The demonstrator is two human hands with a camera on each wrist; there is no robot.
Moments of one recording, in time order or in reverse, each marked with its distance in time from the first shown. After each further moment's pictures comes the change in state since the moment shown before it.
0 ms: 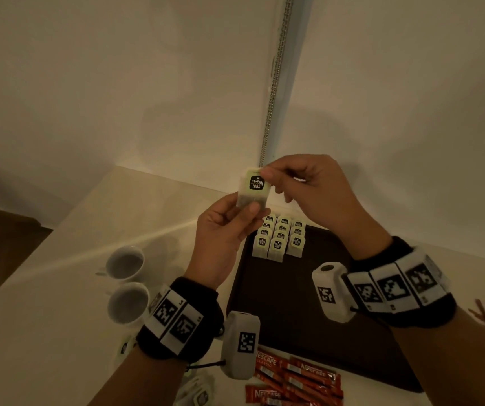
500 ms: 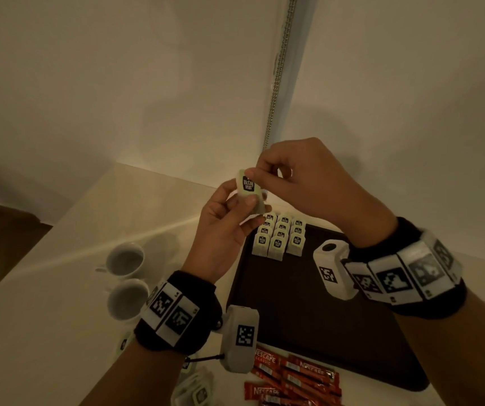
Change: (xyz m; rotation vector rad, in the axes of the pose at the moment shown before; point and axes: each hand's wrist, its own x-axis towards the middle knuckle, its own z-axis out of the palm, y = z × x) left_hand 0.004 0.008 -0.002 -0.109 -0.084 -0.052; right_hand 0.017 -0.023 0.000 -0.528 -0.150 -0.169
